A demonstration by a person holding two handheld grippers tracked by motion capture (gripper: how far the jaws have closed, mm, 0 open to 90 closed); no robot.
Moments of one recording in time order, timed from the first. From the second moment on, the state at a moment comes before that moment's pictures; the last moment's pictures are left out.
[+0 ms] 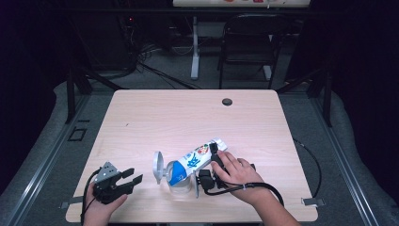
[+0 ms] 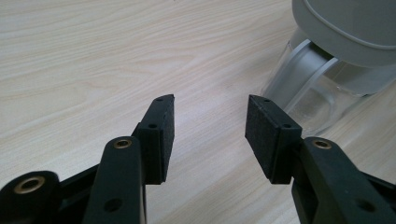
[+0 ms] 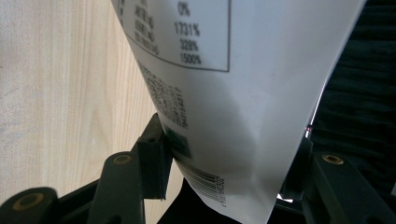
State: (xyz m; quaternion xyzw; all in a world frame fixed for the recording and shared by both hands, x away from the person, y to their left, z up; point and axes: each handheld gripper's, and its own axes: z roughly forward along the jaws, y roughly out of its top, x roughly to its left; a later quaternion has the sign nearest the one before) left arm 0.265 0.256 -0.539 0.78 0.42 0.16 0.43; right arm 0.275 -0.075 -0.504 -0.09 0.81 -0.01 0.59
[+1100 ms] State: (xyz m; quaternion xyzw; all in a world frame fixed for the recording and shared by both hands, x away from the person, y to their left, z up) left arm 0.265 0.256 -0.539 0.78 0.42 0.16 0.43; right arm 0.275 -0.072 -0.502 -0.09 0.81 -0.02 0.58
